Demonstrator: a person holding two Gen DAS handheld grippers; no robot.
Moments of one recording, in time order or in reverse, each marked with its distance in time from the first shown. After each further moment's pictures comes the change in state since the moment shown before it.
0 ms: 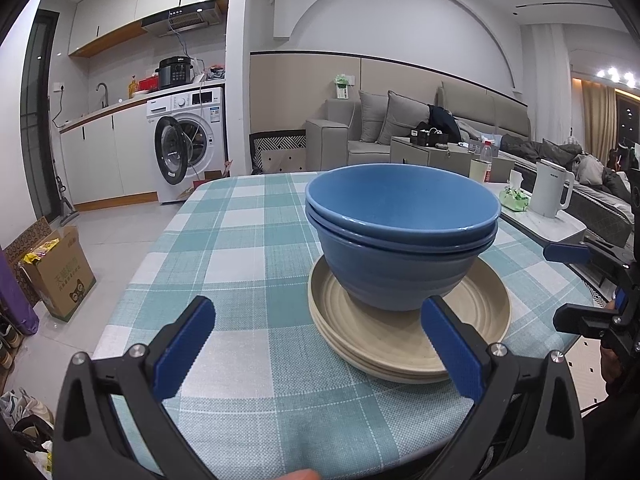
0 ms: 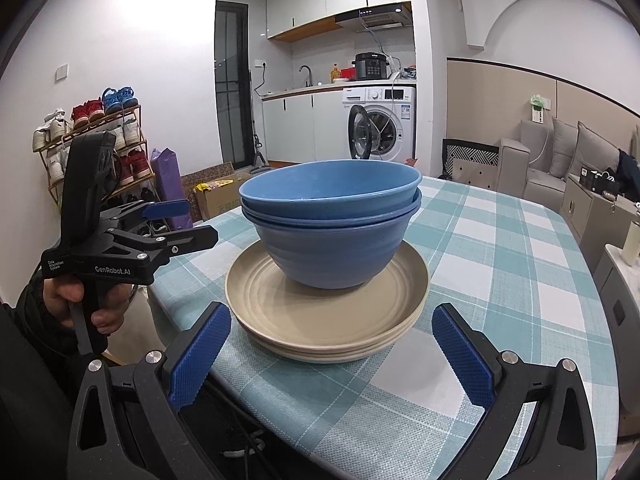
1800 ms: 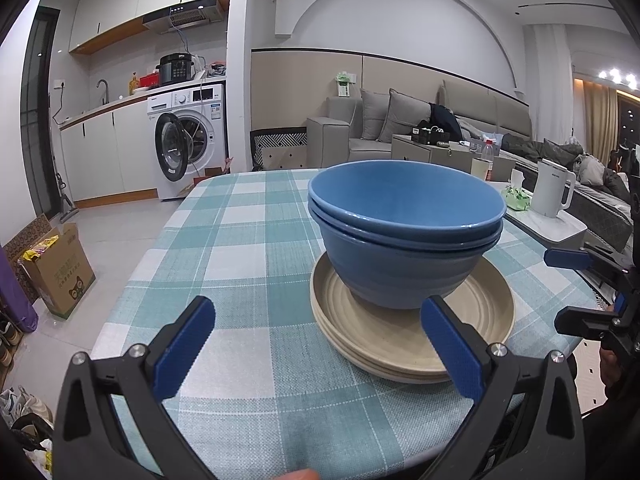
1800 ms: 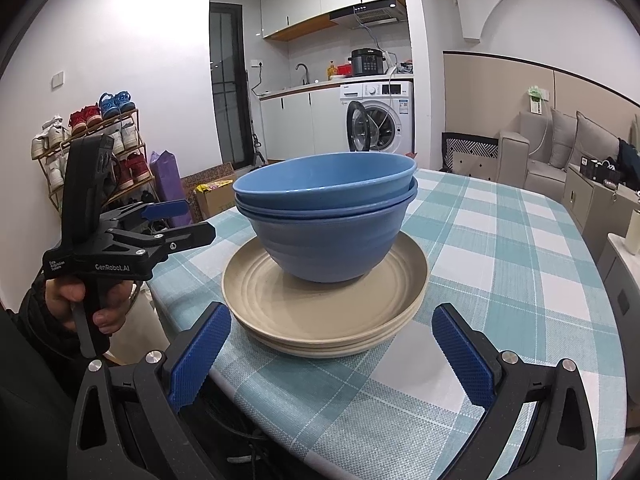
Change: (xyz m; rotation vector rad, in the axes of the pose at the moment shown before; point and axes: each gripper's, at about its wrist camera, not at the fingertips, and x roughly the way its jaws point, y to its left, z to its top) left arm 0.002 0.002 -0.001 -0.008 0.009 0.000; right arm 0.003 -0.006 -0.006 0.031 0.009 0.009
